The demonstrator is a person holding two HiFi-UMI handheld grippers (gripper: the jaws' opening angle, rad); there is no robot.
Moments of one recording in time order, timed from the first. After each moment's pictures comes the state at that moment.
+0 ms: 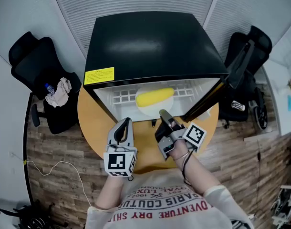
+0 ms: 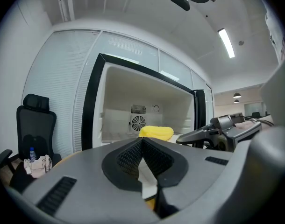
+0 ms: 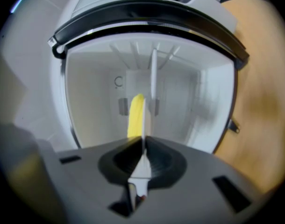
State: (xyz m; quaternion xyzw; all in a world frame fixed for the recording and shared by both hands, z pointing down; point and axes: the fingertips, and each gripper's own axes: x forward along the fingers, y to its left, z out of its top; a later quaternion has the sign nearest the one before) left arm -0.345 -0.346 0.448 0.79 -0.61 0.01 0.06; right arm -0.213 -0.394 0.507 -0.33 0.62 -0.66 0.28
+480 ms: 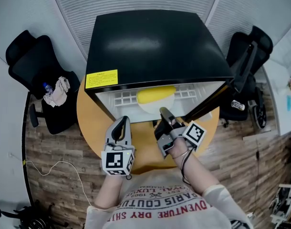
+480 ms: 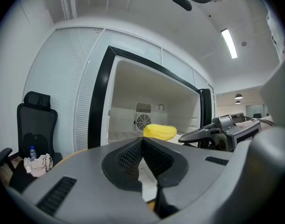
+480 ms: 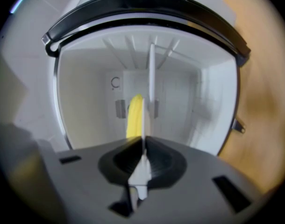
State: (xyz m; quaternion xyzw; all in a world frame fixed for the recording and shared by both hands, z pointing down) left arm -0.365 -0.361 0.454 0.79 -0.61 0.01 0.07; right arm -0.220 -0.411 0.512 -0.35 0.60 -0.66 0.29
